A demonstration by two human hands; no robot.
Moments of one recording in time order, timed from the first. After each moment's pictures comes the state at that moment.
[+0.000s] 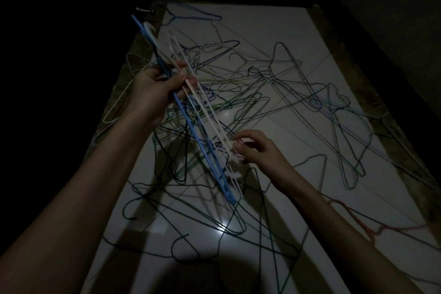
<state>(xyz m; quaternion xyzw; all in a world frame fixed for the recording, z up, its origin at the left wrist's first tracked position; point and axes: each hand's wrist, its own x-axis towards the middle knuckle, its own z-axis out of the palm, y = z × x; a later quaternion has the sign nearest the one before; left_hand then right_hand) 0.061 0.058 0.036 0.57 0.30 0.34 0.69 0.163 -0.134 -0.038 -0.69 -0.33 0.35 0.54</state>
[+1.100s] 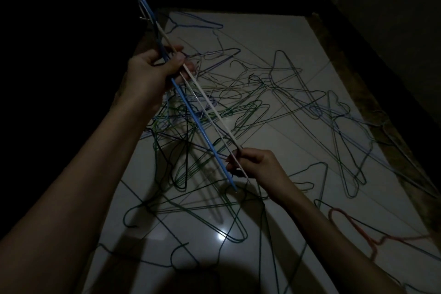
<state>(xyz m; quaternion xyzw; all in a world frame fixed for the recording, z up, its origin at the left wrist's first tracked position) 0.070 0.067 0.067 0.60 0.28 0.38 0.65 0.152 -0.136 -0.030 -0.64 -0.28 0.41 0.58</state>
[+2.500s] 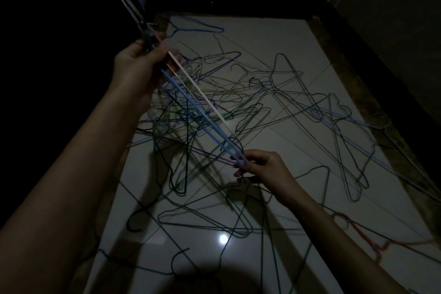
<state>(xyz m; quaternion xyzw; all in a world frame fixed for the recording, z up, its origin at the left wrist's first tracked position) 0.067 0.086 0.079 0.52 0.29 0.40 0.70 0.165 -0.137 -0.037 -0.68 -0.26 0.40 0.55</state>
